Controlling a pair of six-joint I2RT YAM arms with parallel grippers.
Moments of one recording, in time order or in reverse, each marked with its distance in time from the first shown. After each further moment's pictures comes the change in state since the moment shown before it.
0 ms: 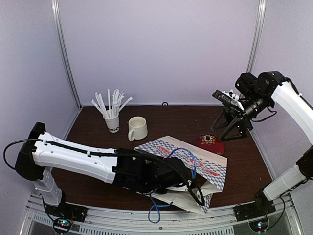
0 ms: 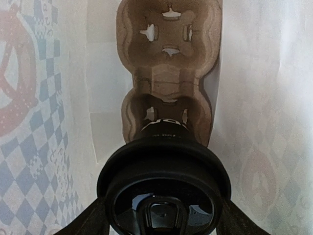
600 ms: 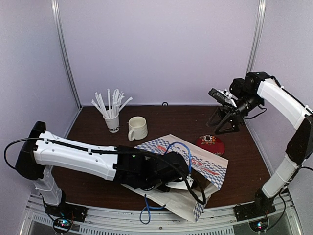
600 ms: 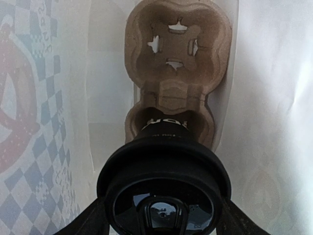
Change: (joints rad) left arm 0.028 -0.002 -0.014 0.085 0.066 0.068; right arm -0.114 0.205 0.048 -0.066 -0.093 -0.200
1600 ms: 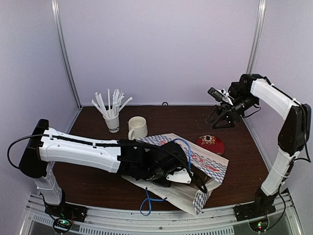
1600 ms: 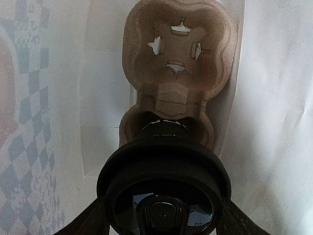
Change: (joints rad) left arm 0.080 0.018 0.005 0.042 0.123 0.037; right arm -0.080 0.159 0.055 -0.006 -0.039 -0.092
